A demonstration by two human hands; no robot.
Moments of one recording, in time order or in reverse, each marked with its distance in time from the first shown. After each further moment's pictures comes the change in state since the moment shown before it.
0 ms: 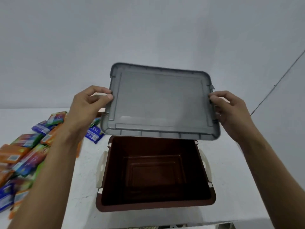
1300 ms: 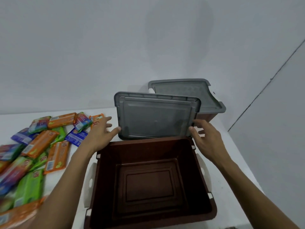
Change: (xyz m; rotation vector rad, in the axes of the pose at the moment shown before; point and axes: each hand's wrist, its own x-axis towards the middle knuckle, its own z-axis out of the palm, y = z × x) left_hand 0.036 -0.113 0.033 0.614 -0.275 -0.259; right_hand -0.006 0.106 0.013 -0.802 0.032 -0.044
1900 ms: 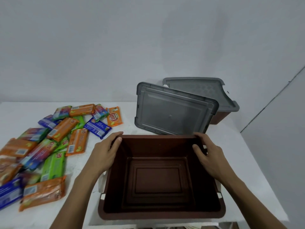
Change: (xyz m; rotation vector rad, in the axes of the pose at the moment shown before) left_hand -0.089 -0.045 0.010 0.005 0.155 0.084; right_hand -0.065 -0.017 0.012 0.079 -0.218 -0.018
